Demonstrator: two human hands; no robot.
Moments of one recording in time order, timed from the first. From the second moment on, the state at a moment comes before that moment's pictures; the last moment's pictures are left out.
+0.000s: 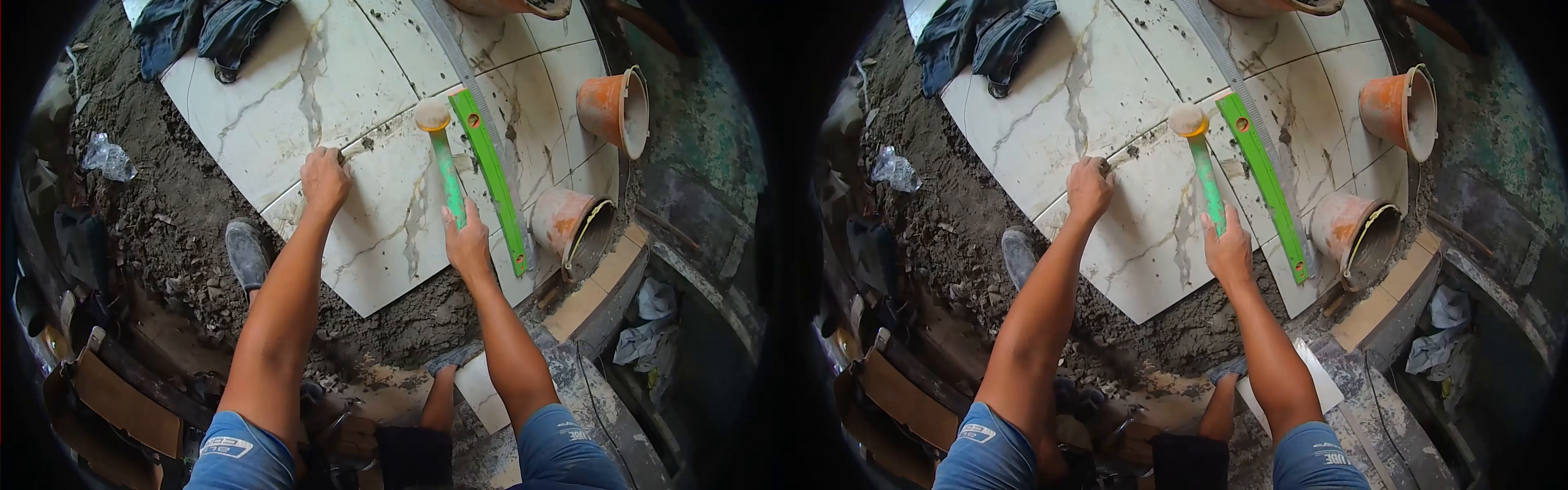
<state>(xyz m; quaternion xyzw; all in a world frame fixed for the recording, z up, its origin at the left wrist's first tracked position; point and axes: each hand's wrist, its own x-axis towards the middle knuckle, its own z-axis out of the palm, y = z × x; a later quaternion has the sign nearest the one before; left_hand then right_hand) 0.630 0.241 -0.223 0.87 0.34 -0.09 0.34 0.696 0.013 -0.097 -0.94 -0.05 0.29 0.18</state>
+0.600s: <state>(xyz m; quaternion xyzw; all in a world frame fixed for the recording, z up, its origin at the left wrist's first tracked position) 0.626 0.236 -0.245 0.90 0.32 -0.04 0.28 0.655 0.007 -0.183 -0.94 0.00 0.11 0.34</state>
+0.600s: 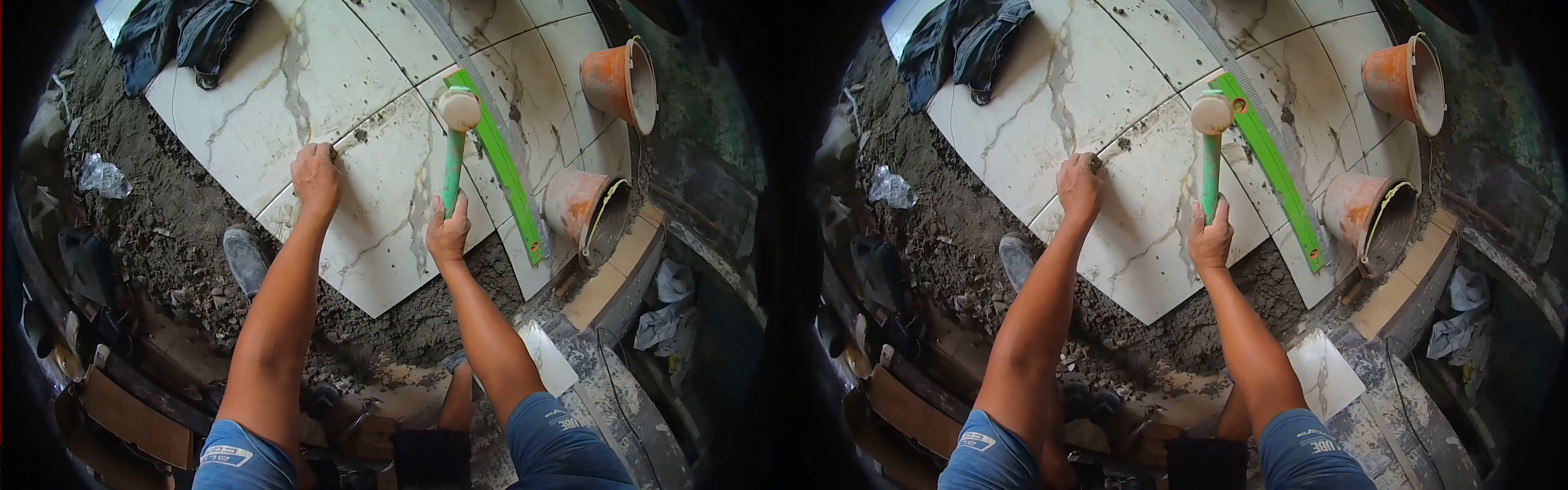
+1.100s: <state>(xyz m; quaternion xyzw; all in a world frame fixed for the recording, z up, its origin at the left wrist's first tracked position) 0.737 0.150 -0.232 0.98 0.04 -0.15 0.13 0.514 -0.109 -0.150 -0.90 0.16 0.19 0.35</state>
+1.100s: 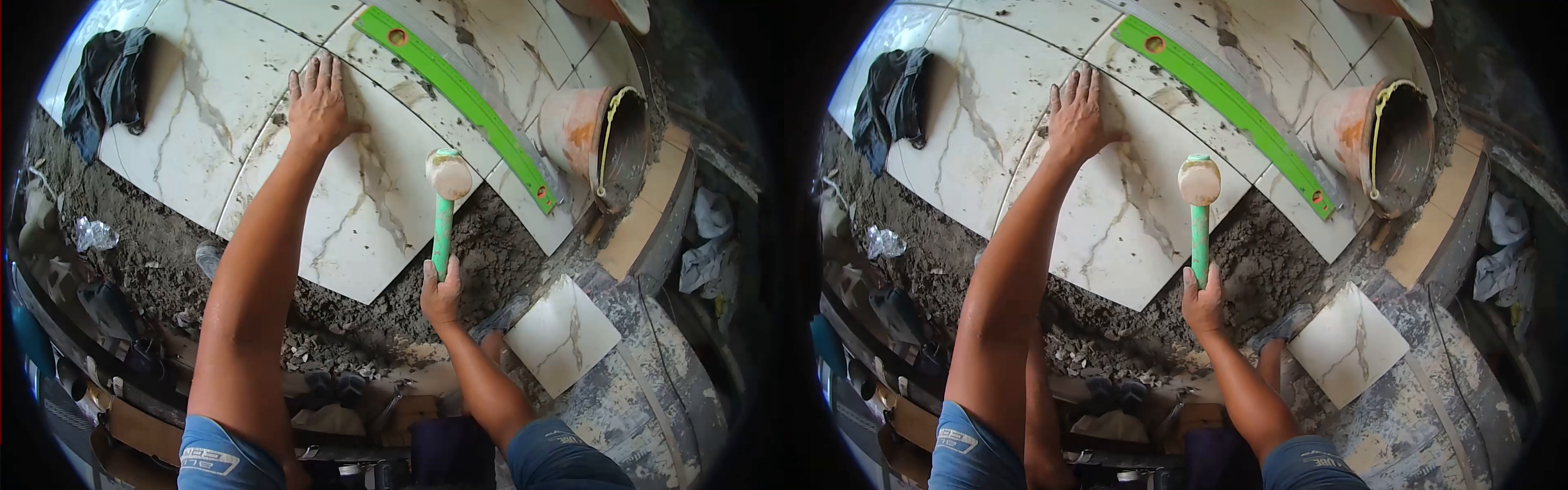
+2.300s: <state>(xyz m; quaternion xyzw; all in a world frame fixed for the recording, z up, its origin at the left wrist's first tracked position) 0.681 -0.004 -0.228 0.97 -0.09 -0.19 0.14 0.499 -0.271 -0.170 -0.97 -0.13 0.16 0.10</state>
